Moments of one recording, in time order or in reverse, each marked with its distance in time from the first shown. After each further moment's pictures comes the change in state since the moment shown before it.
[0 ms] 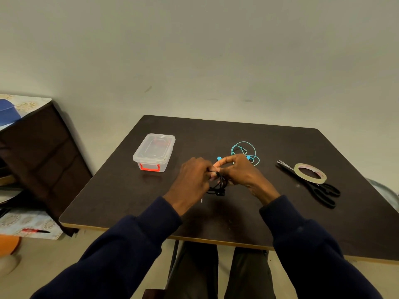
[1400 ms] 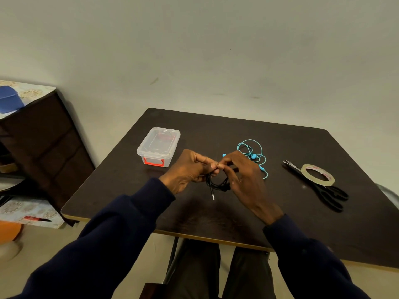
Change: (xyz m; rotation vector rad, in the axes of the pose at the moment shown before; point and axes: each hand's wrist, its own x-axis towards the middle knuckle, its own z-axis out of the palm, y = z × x) left_hand 0.015 -0.026 -0.014 -0.913 -0.195 -0.420; right_hand -0.022 0.019 0.019 -0.549 0.365 -0.834
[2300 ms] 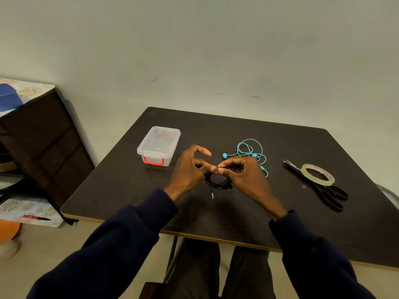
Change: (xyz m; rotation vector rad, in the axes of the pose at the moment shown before) left_hand 0.004 -0.022 0.004 0.272 0.219 0.270; right_hand 0.010 0.003 -0.003 0.370 -0.164 0.468
